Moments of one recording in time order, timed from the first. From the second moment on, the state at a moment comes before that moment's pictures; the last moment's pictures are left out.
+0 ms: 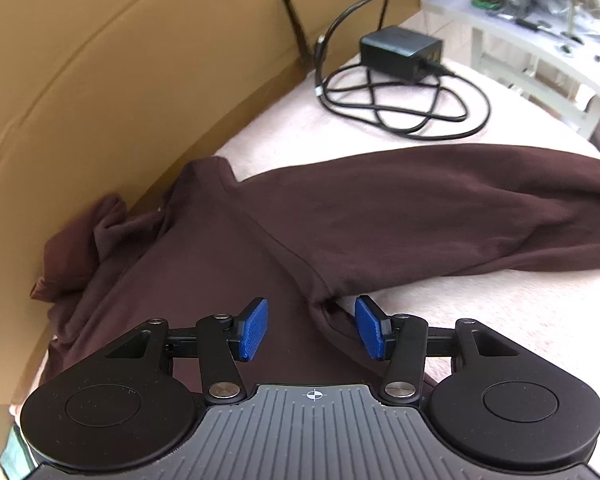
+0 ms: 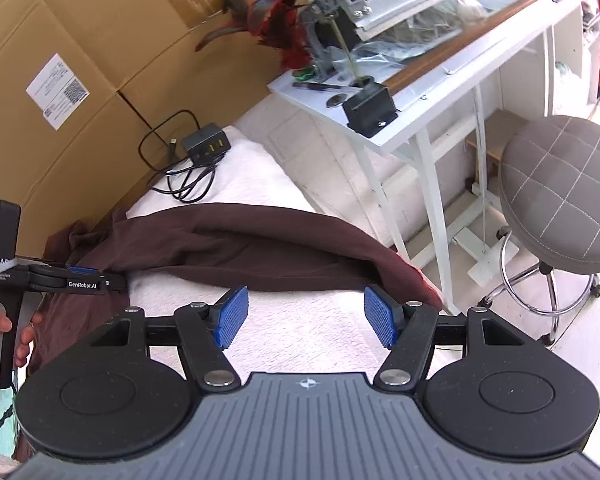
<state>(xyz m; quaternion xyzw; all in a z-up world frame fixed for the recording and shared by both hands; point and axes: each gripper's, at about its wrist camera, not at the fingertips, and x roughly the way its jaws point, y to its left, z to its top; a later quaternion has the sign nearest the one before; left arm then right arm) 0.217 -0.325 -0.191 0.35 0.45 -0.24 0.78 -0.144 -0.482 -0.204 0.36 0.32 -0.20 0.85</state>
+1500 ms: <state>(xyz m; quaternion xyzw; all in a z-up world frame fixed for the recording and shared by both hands) 0.238 -0.303 -0.159 0.21 0.49 -0.21 0.82 -0.190 -0.584 -0.203 0.43 0.25 -0.19 0.85</state>
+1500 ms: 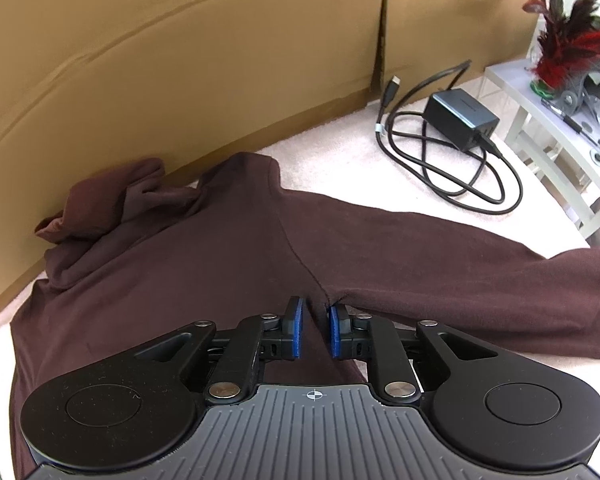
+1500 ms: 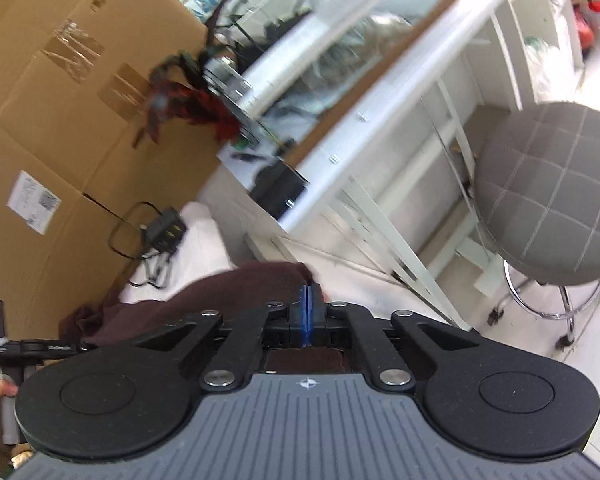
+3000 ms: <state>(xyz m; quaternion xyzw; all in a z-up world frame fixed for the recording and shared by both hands) 0.266 -0.274 -0.173 0.17 0.52 -0.19 0.82 -0.189 -0.544 -0.173 0.50 0.28 -0.08 0.82</state>
